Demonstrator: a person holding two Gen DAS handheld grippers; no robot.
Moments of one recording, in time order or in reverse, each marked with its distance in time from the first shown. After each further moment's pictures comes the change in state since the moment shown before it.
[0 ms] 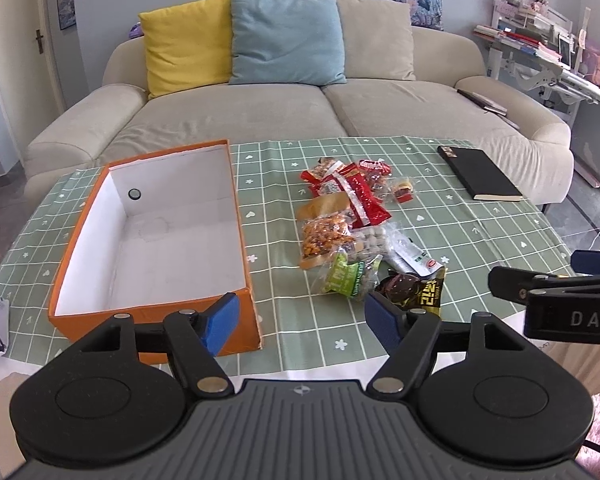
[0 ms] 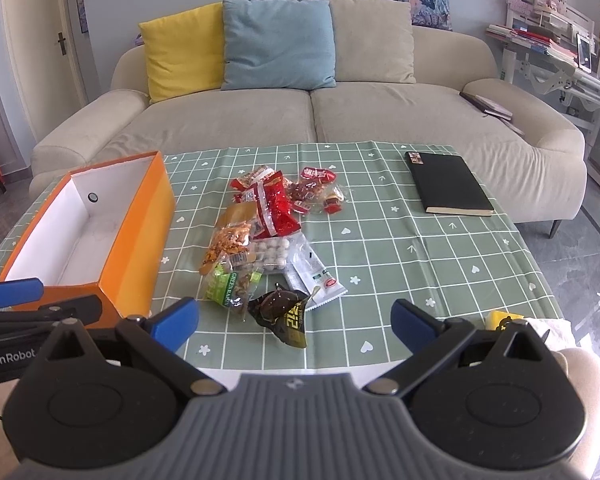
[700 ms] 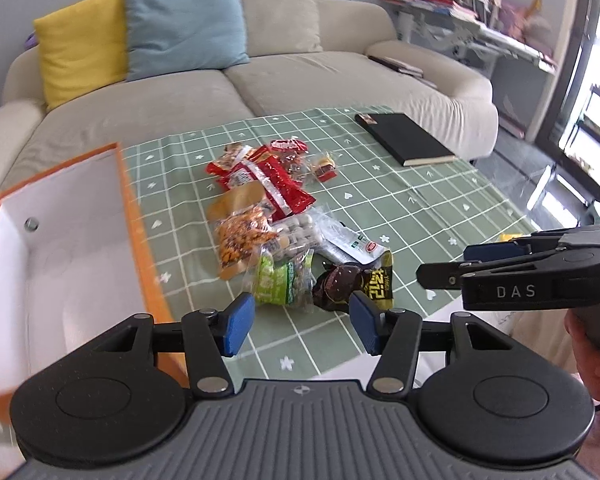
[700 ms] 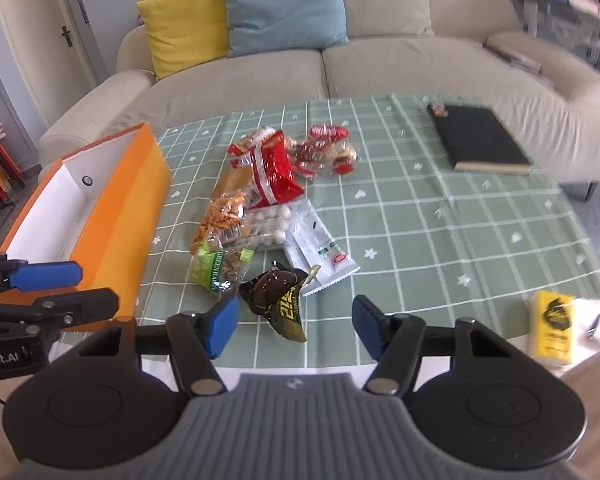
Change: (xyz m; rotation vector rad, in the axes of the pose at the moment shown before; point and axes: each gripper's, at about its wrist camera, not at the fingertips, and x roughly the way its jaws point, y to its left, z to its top) left arm 0.068 -0.019 0.017 0.186 0.066 -0.244; right arm 0.078 -0.037 -0.002 0.075 0.118 0.119
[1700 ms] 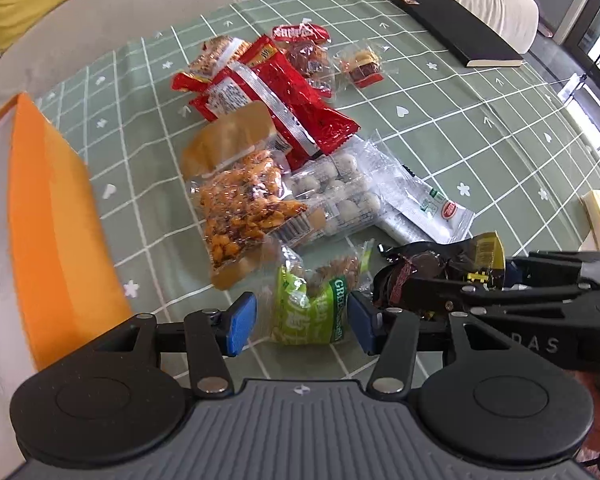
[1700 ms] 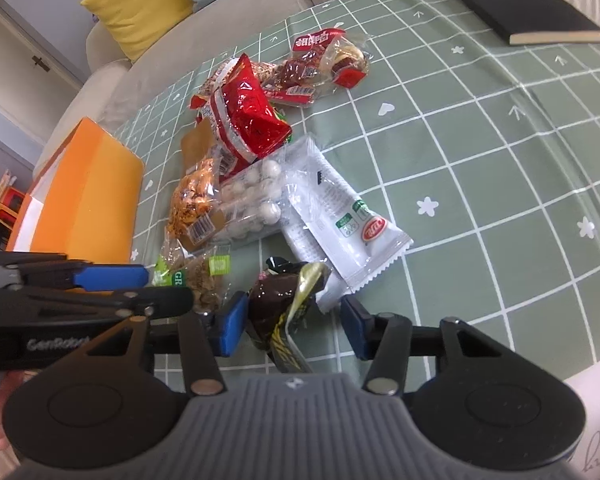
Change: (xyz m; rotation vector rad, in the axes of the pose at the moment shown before) left arm 0.155 0.027 0.050 0.039 0.405 0.009; right arm 0.139 -0.037 0.015 0.260 0.194 0.169
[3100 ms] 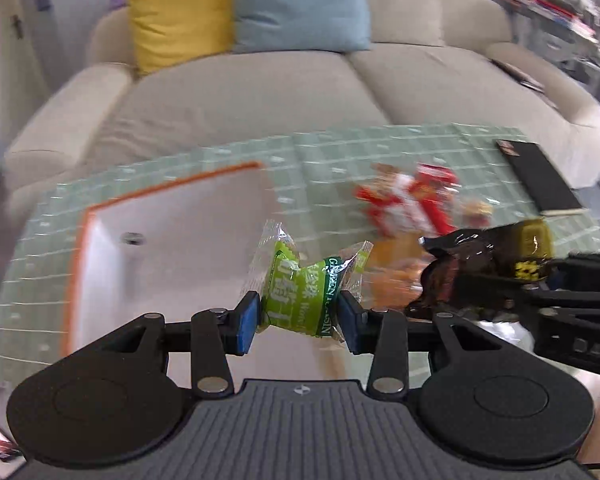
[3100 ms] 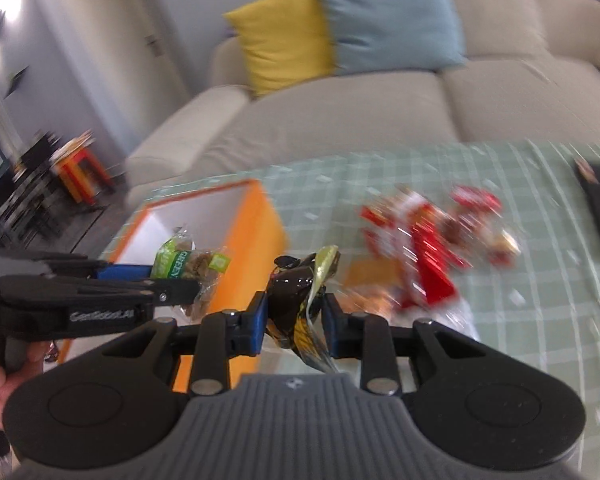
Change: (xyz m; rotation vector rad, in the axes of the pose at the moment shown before) left arm -0.127 0.097 -0.028 -0.258 -0.297 0.221; right arm -0.058 0.152 0.040 -0.410 -0.183 0.139
